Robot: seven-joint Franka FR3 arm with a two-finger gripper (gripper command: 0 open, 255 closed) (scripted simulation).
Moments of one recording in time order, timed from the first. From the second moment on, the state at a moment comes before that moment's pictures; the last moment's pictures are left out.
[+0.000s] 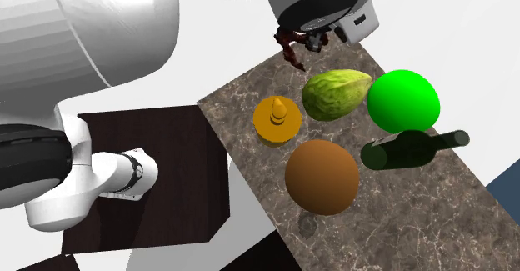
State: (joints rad) arm 0.11 0.27 0.29 -1.57 0.19 1.91 0.57
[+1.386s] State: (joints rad) arm -0.18 0.29 0.13 -1.49 0.24 1.74 0.14
